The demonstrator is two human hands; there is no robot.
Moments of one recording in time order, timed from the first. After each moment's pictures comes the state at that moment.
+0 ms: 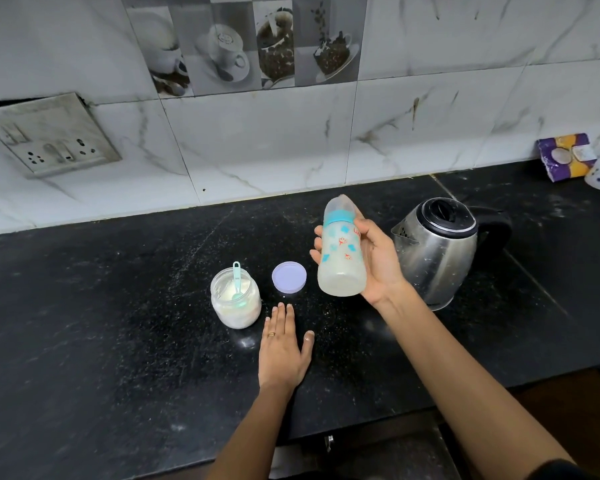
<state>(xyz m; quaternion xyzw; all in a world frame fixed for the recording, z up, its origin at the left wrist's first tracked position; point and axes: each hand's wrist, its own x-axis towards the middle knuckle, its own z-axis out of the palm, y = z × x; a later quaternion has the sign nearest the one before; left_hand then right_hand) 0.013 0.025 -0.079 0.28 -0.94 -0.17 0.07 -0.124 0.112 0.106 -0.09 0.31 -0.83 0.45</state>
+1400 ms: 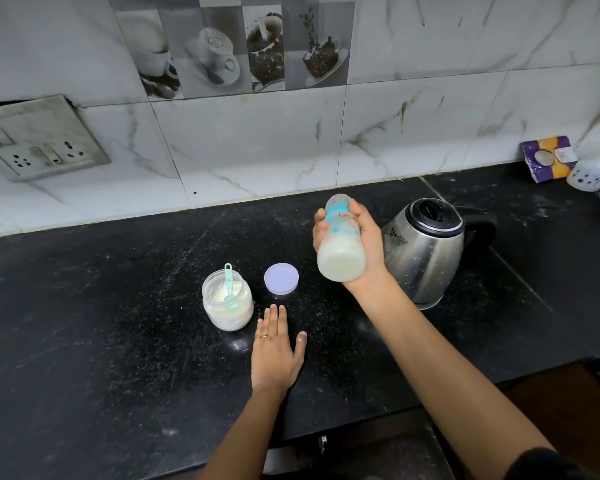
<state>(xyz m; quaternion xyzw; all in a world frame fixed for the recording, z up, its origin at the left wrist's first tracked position) 0.013 0.026 -0.079 0.28 -0.94 -0.17 0.09 -0.133 0.100 0.113 -0.07 0.15 -0.84 0.52</state>
